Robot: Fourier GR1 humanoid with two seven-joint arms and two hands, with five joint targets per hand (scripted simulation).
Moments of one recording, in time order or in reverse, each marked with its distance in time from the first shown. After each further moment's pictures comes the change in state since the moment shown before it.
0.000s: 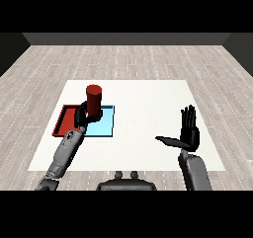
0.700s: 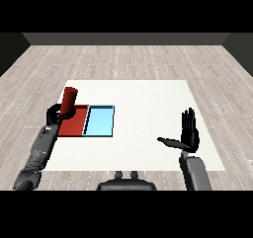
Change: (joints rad) left arm -0.123 0.236 0.189 0.579 -0.102 -0.062 -0.044; right arm 0.033 0.003 -0.032 0.069 -0.004 0.048 -0.055
